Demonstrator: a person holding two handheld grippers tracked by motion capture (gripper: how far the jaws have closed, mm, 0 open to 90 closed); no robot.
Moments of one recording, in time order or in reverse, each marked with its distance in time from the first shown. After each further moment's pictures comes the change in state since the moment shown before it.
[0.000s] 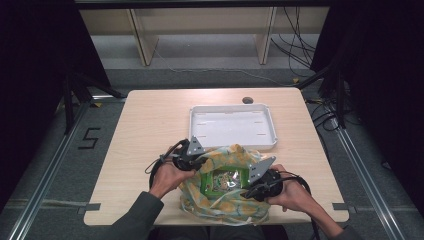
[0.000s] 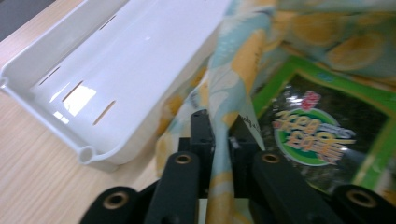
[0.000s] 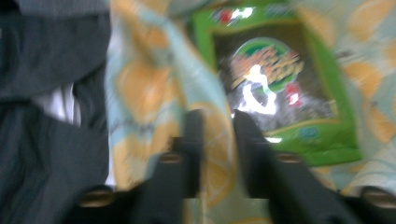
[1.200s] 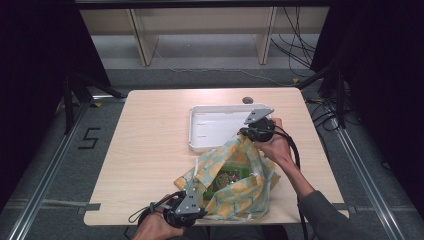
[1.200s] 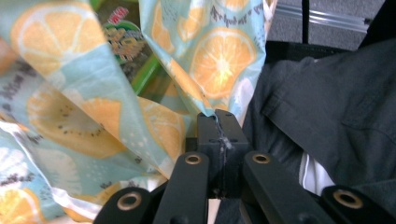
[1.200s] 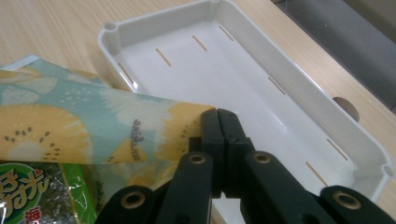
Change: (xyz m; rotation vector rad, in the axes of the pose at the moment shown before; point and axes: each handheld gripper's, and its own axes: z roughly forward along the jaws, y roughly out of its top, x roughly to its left) left arm -0.104 -0.068 -0.052 -0.020 -0.292 0.082; right arm -0.116 0.053 -0.019 -0.152 -0.475 0.187
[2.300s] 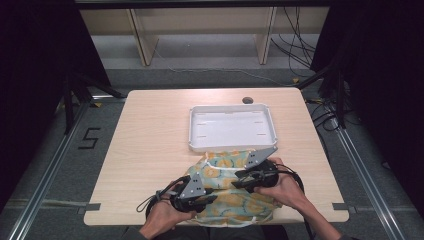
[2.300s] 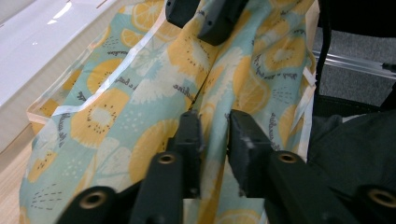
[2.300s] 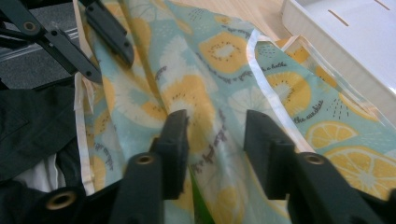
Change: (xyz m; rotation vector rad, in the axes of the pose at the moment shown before) left arm 0.020 0.027 0.009 -0.112 0.066 -0.002; right arm 0.091 -0.047 -0.038 0.010 0.381 0.005
